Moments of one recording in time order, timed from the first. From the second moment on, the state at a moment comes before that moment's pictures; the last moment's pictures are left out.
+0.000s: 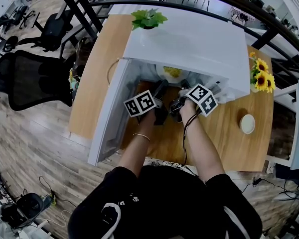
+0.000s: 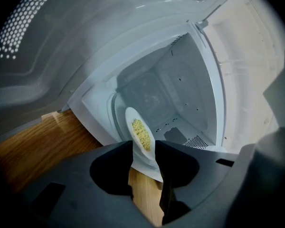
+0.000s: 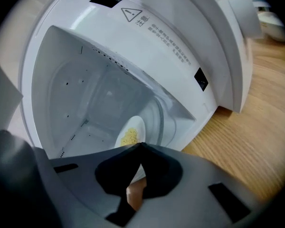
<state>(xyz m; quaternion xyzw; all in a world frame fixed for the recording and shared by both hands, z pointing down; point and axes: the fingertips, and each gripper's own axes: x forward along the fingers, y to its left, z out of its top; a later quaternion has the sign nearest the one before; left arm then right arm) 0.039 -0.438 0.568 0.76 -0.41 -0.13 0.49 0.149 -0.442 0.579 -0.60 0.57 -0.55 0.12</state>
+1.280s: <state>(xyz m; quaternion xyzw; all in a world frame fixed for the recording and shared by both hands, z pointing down) 0.030 -0.478 0.563 0.78 -0.49 -0.02 0.39 0.152 -0.471 0.571 -0.64 0.65 -0.41 -0.01</state>
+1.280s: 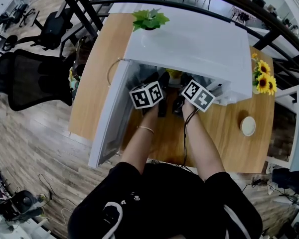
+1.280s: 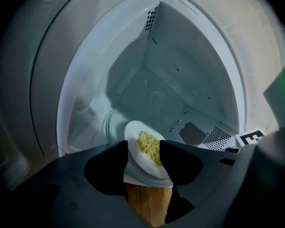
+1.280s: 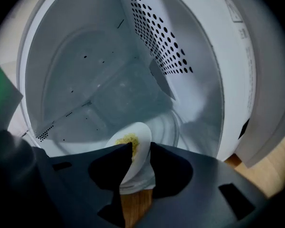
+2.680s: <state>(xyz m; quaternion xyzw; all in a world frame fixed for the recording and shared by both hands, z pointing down) 0.019 -0.443 0.556 0.77 -0.47 -0.06 0.42 0.158 -0.424 0.576 -0.59 0.62 -0.50 0.12</state>
